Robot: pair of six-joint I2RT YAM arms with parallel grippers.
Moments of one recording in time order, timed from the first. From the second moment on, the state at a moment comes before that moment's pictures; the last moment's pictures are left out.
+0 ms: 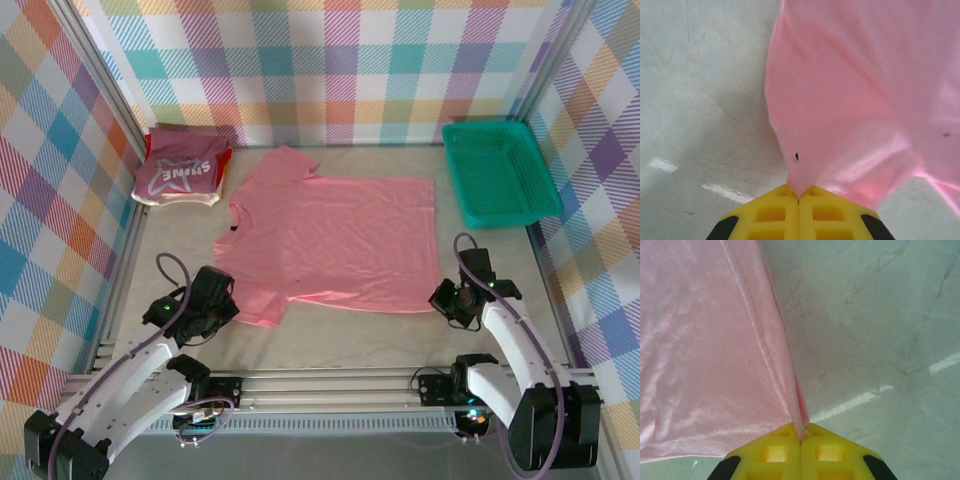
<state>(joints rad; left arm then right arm) -0.49 0.72 0.59 -0.95 -0.19 -1.04 0.06 0.93 0.54 -0.85 -0.18 0.71</state>
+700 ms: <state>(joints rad) -0.43 1.11 0.91 -0.88 -0.17 -0.84 0.06 1.20 0.77 -0.80 -0.18 0.67</state>
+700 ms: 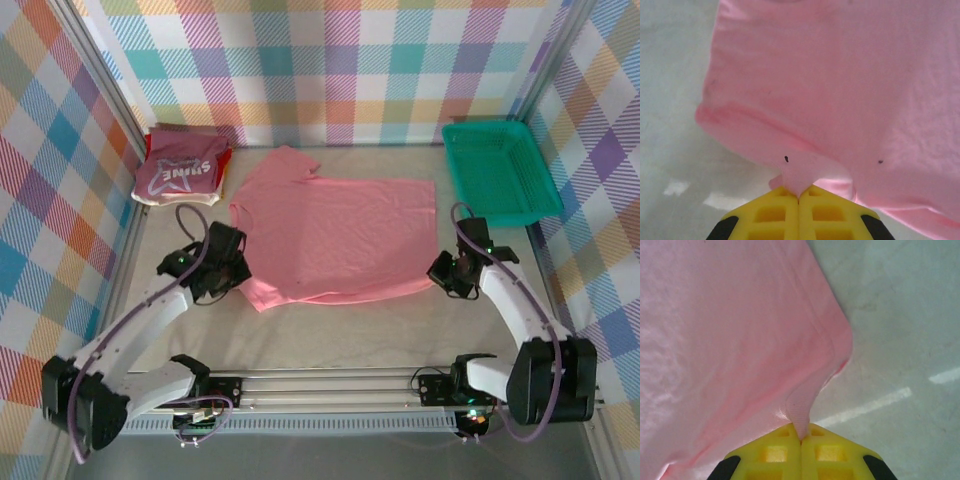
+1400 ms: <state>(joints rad) -0.28 1.49 1.18 -0.83 -0.11 -0.52 0.01 1.43 0.88 -0.71 -0.16 0.61</state>
